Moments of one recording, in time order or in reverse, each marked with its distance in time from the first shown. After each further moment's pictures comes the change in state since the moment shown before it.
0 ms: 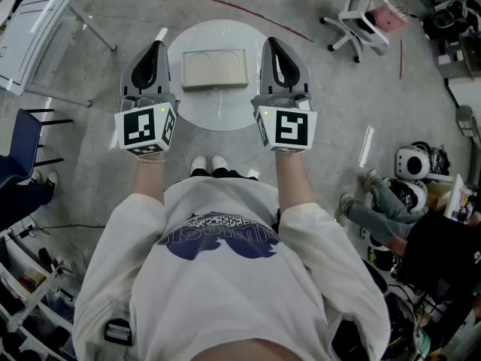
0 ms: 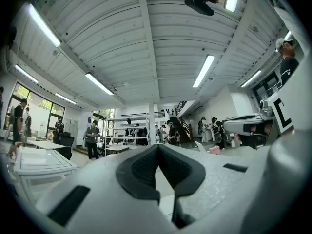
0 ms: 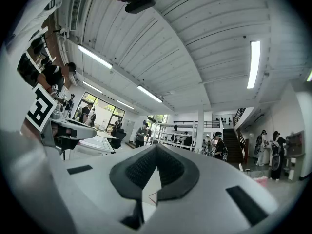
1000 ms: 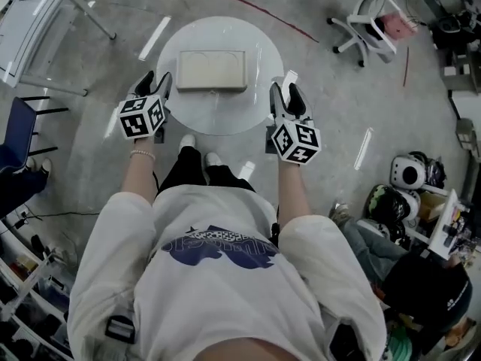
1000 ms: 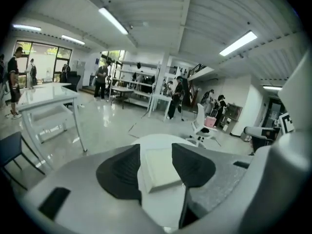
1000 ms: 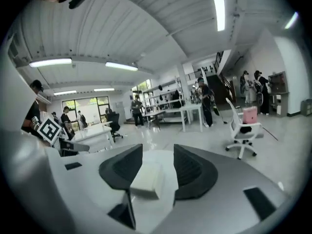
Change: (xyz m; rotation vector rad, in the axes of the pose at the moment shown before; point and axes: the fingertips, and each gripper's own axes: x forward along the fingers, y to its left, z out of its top) left arm 0.012 0.019 -0.228 -0.304 0.601 -0.010; right arm -0.042 -0.052 -0.214 0.434 0.434 -0.058
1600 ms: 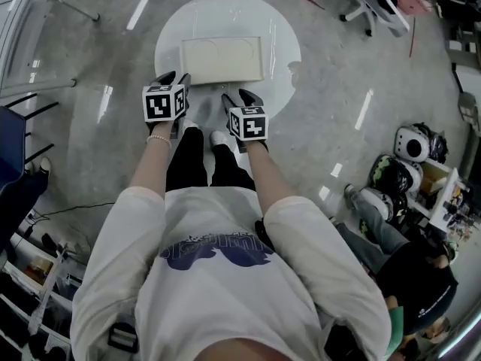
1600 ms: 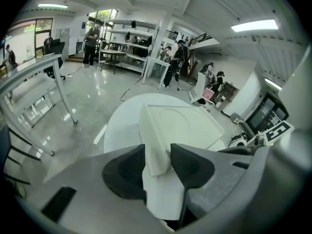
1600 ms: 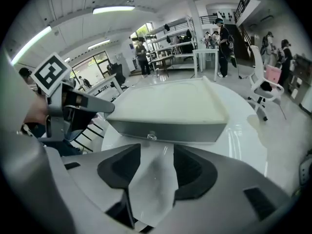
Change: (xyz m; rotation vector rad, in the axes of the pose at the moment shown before) left arm 0.118 0.026 -0.116 -0.027 0.434 -0.101; right arm 0.115 0.098 -0.239 0.009 0.670 0.089
